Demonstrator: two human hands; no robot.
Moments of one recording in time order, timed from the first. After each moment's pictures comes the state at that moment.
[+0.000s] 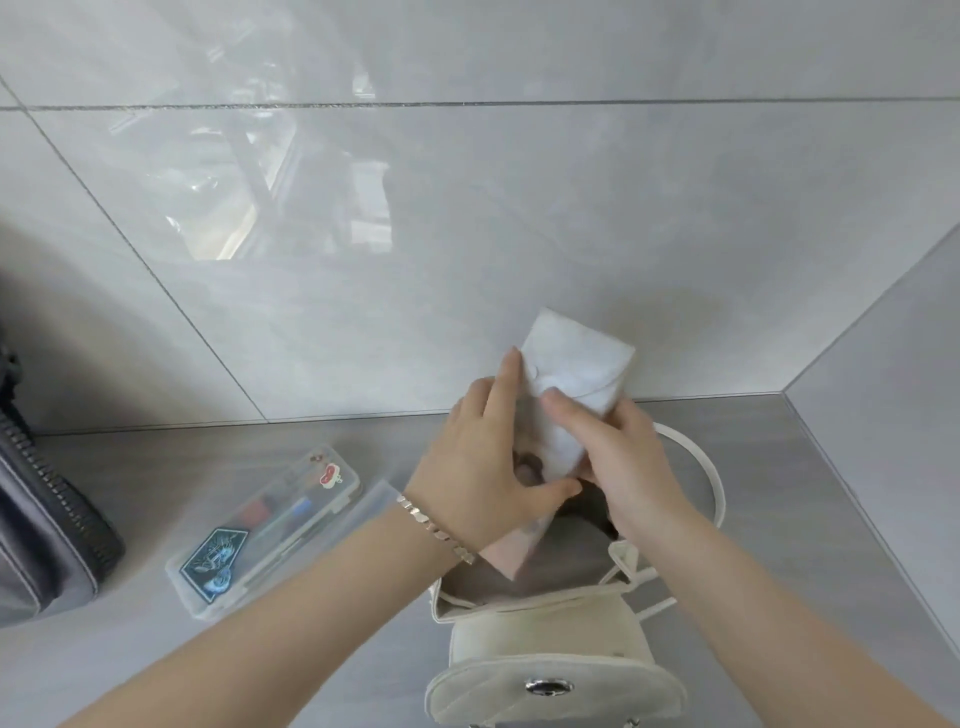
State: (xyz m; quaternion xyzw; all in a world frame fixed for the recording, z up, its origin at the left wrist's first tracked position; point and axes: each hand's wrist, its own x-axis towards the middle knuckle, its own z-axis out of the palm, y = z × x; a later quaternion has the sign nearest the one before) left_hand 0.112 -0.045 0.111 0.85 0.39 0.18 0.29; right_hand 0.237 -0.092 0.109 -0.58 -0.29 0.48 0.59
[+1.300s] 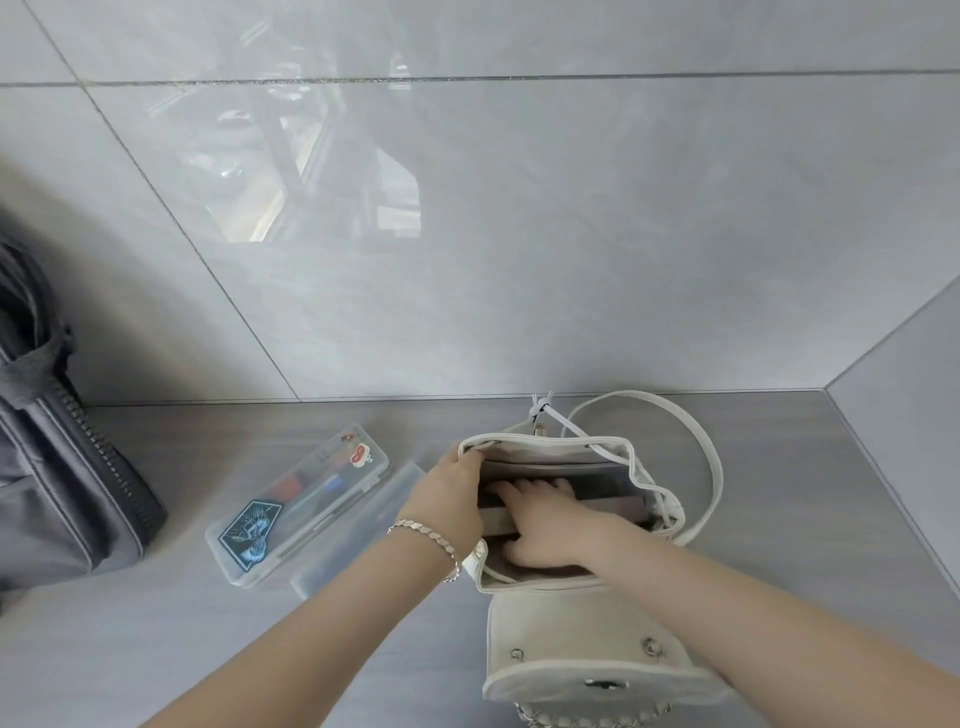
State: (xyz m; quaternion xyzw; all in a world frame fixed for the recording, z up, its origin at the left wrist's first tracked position) left_hand 0.078 -0.036 0.041 0.82 0.52 -0.01 0.23; right_hand 0.201 -0.068 0.005 -0.65 -0.69 0.29 -0.13
